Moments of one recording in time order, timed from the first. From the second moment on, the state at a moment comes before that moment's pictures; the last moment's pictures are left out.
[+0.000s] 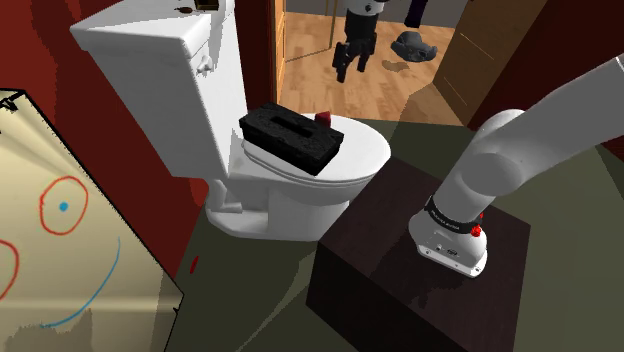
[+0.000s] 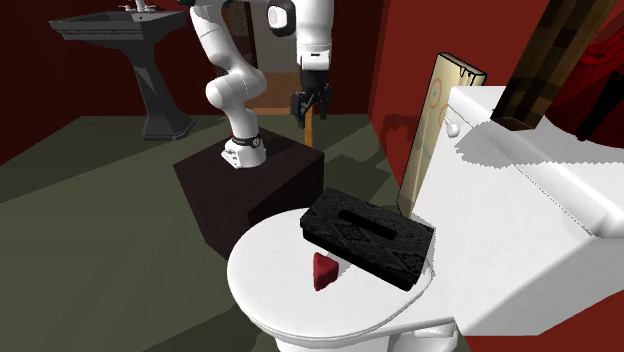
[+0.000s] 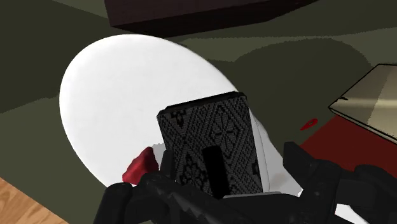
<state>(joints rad) -0.05 -0.47 -0.07 -2.41 -0.09 1.96 0.03</state>
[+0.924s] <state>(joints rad) -0.11 0.03 -0.15 -2.24 -0.09 2.27 0.03</state>
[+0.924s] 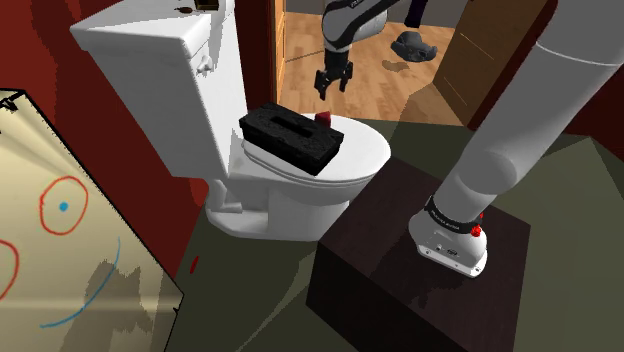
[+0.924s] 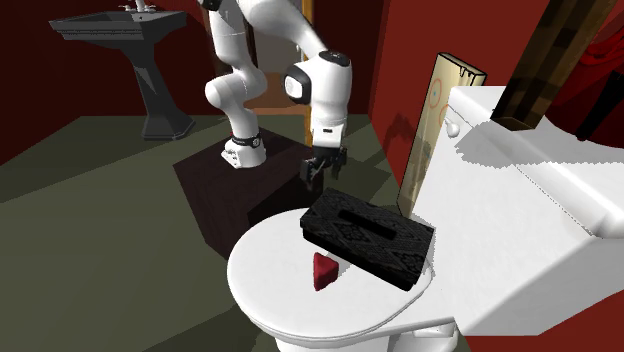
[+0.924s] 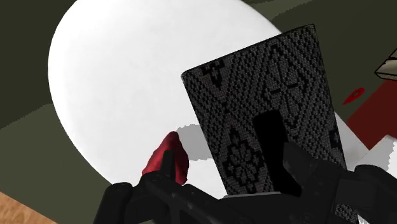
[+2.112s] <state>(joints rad) -0.22 0.62 -0.17 -1.82 0.02 2.42 0.00</state>
